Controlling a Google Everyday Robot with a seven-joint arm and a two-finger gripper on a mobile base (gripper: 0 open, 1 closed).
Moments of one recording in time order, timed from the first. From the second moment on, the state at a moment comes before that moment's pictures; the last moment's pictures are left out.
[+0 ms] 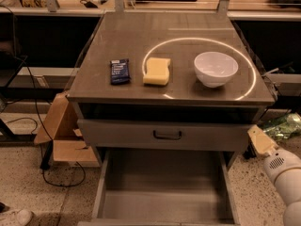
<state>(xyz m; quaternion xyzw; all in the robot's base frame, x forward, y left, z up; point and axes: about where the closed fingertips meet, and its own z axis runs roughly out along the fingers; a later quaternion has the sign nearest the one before) 0.466 -0.341 0.729 0.30 0.75 0.16 0.56</state>
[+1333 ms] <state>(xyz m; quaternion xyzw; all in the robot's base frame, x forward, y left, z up) 0.460 -0.314 0.848 0.20 0.70 0.18 0.66</state>
